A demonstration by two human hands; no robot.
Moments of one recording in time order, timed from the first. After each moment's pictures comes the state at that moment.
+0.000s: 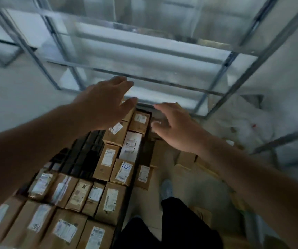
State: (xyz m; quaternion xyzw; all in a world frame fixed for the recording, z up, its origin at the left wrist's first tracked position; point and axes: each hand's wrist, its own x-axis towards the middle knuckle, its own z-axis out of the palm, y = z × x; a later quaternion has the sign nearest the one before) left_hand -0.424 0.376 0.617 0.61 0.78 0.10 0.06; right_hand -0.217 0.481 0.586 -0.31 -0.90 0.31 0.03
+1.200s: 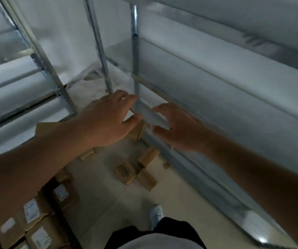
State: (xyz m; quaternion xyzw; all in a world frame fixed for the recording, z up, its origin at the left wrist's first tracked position) left_hand 0.174 0.232 0.731 0.92 0.37 0.05 0.11; right_hand 0.382 0.138 0.707 -0.70 -0.67 0.21 0.14
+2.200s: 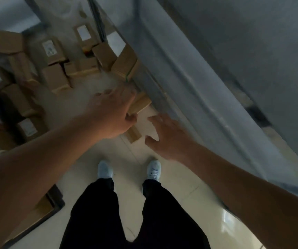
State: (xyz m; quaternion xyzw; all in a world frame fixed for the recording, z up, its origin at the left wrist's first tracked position) left_hand 0.322 0.251 0.423 0.87 0.45 -0.14 0.17; right_hand 0.500 0.146 0.393 -0.68 -0.62 0.37 -0.08
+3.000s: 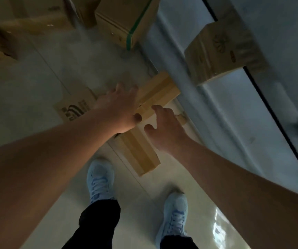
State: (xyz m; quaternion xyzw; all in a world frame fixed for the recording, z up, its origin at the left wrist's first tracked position) left_hand 0.315 0.425 -0.102 0.81 0.48 -0.19 0.28; right_hand 0.452 0.333 -0.091 -0.77 -0.46 0.45 -0.04
